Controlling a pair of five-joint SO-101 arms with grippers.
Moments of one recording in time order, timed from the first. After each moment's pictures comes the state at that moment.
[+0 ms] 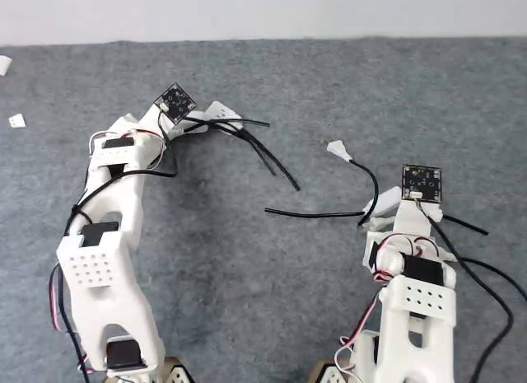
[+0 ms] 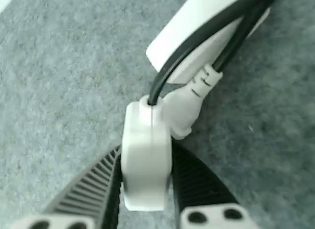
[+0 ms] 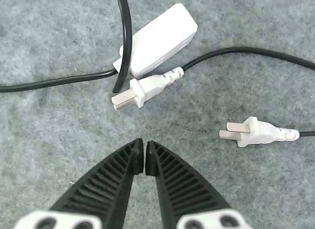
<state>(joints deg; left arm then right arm) -10.6 38.9 -1.0 30.9 -46.6 11.7 -49.4 70.7 47.8 4.6</state>
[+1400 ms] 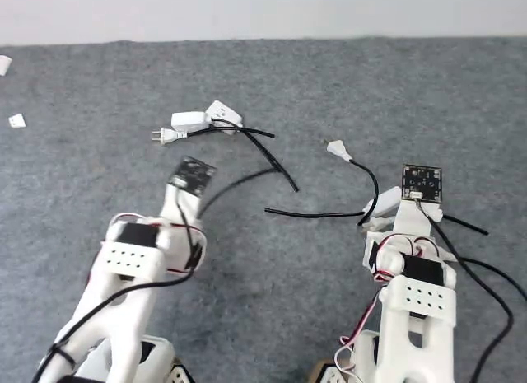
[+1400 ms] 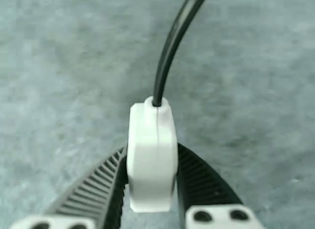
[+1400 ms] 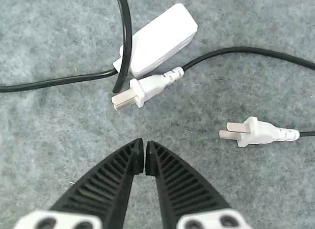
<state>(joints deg) 5.2 -31.3 60.2 59.6 -10.0 11.7 -49.4 70.7 47.8 4.6</state>
